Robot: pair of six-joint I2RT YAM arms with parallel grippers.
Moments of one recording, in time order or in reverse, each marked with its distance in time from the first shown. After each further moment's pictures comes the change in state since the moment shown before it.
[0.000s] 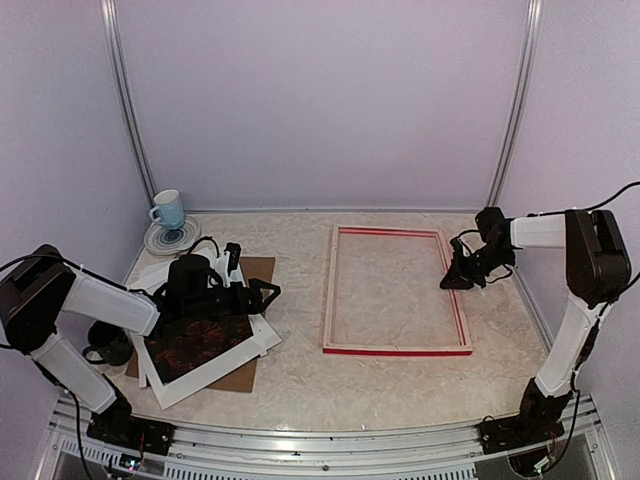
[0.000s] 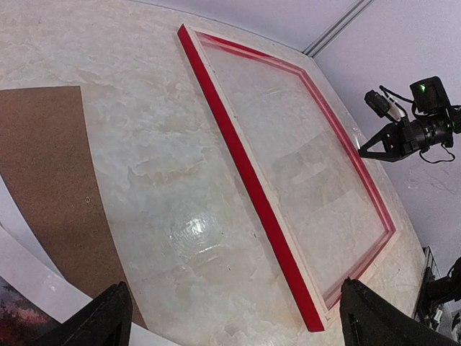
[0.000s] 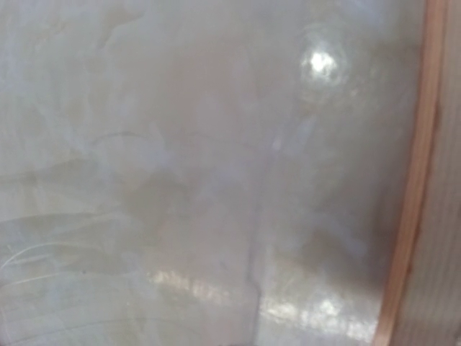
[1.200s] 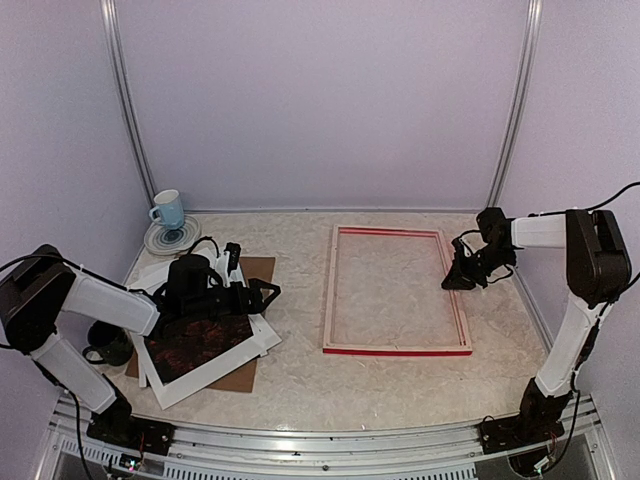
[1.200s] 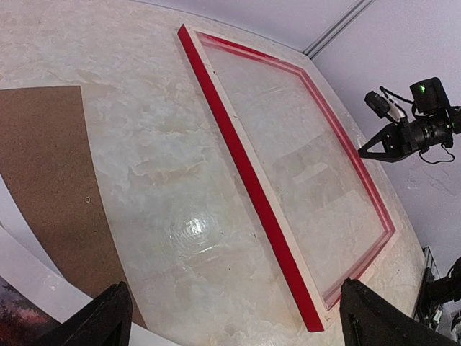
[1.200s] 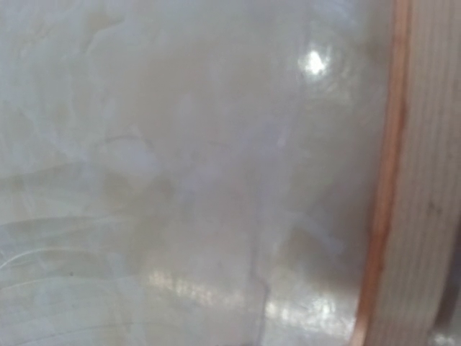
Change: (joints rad) left arm 0.001 0.000 0.000 0.000 0.001 -0.002; right arm -0.009 0.000 0.000 -0.005 0.015 -0.005
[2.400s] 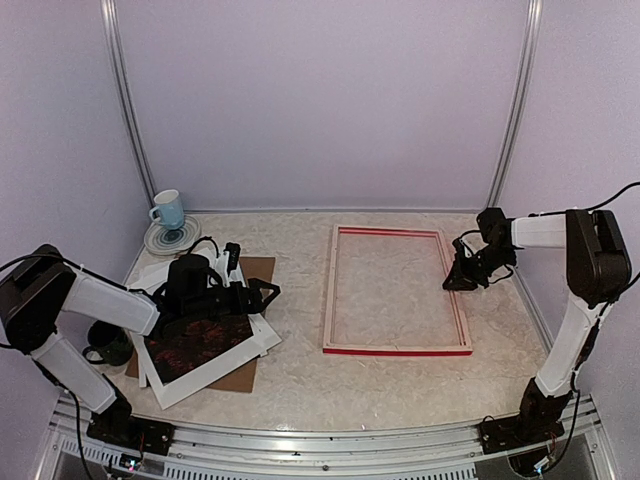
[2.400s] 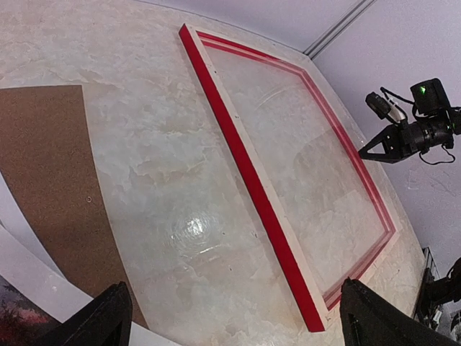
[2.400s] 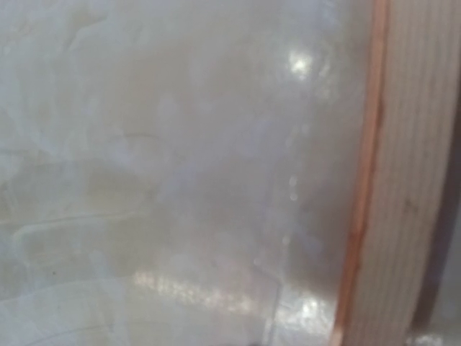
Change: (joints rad) left arm 0.005 0.002 0.000 0.000 0.004 -0.002; right arm -0.001 0.000 0.000 -0.007 0.026 -0.021
